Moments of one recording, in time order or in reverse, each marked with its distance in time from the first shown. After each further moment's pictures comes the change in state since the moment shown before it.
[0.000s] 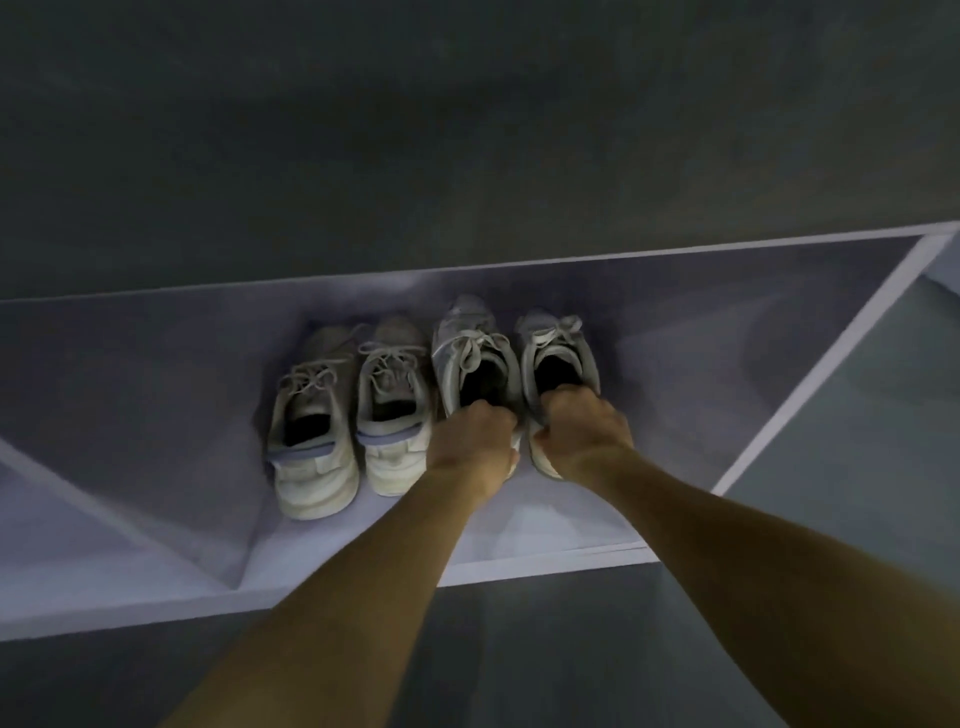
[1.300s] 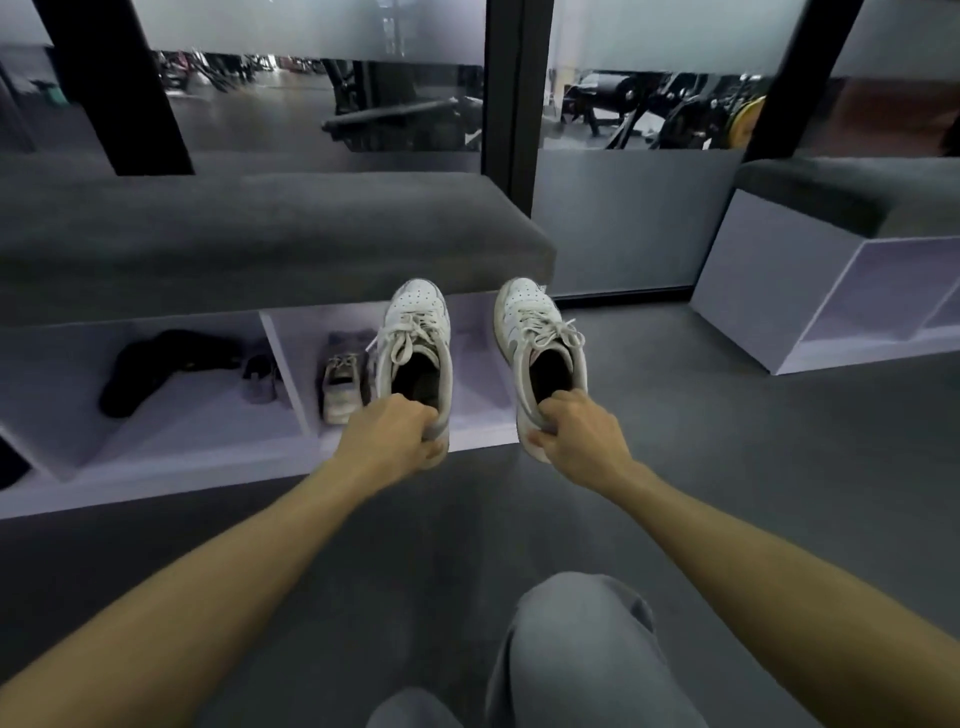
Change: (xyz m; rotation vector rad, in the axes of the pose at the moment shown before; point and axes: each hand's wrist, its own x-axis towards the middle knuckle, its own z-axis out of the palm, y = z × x) left_hand -0.448 0.086 -0.214 0.026 0.216 0.185; right_hand -0.452 0.010 -0.232 0.088 0.223 -0.170
